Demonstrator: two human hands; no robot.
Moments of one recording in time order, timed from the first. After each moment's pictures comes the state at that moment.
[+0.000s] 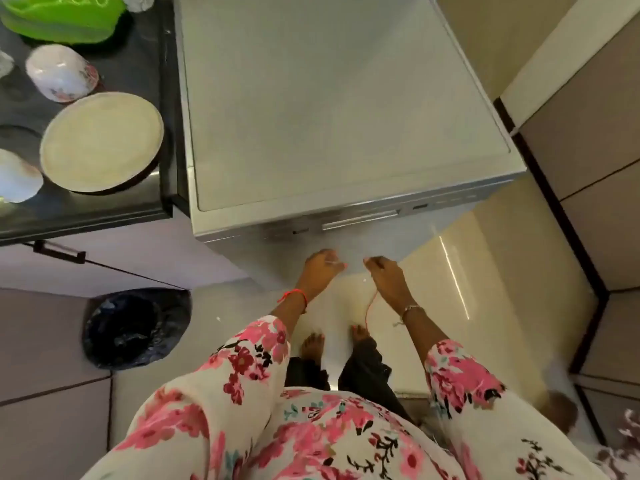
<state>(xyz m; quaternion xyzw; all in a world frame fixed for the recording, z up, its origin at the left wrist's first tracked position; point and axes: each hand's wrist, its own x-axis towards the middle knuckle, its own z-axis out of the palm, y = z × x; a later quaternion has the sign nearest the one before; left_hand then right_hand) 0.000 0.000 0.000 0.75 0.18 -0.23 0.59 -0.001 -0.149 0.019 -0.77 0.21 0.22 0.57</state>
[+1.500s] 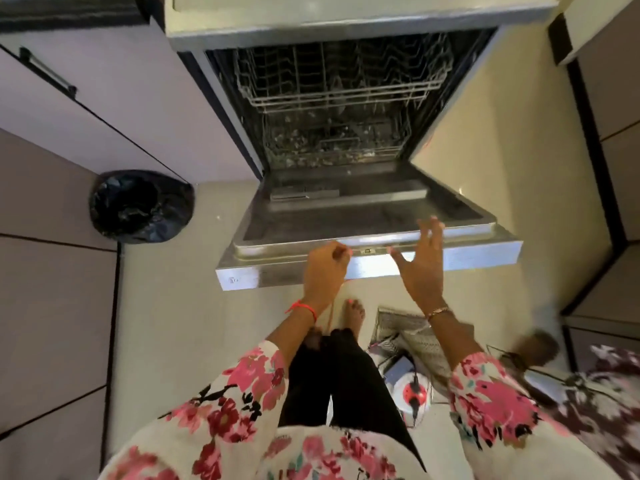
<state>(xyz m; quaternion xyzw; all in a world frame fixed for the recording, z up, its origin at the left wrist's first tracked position) -0.262 -0.120 -0.032 0.83 0.22 -0.08 0.50 -0.220 -0.292 -0.053 -0.95 0.03 0.05 0.31</state>
